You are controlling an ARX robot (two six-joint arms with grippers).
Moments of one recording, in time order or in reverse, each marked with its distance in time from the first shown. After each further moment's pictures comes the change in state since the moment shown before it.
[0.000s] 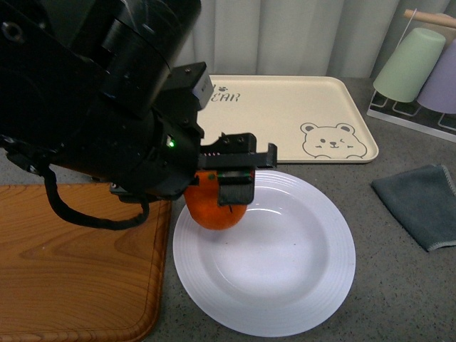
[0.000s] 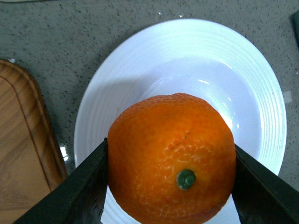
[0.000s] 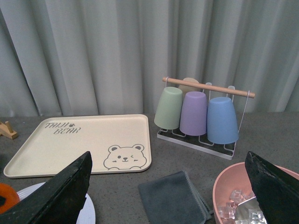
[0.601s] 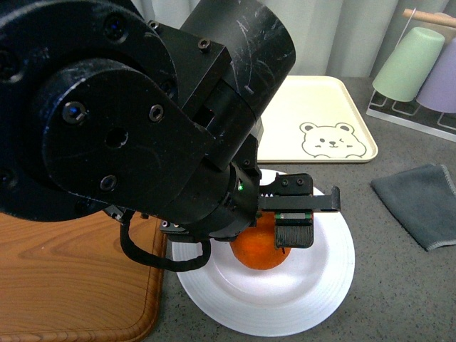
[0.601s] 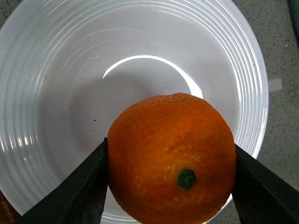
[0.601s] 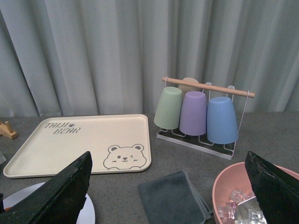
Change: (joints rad) left arm -0.117 0.069 0.048 -0.031 -0.009 -0.126; right arm 0.000 0.000 0.000 0.000 0.000 0.000
